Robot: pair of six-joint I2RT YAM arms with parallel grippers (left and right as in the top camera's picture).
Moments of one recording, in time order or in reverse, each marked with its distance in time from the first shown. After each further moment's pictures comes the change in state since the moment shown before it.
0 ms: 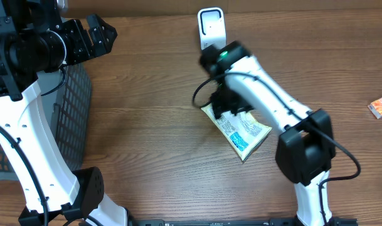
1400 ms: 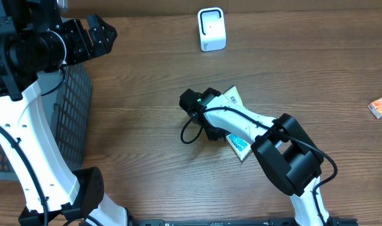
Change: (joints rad) left arm 0.000 0.000 0.000 0.000 0.000 0.000; right arm 0.153 -0.002 -0.400 0.403 0.301 0.138
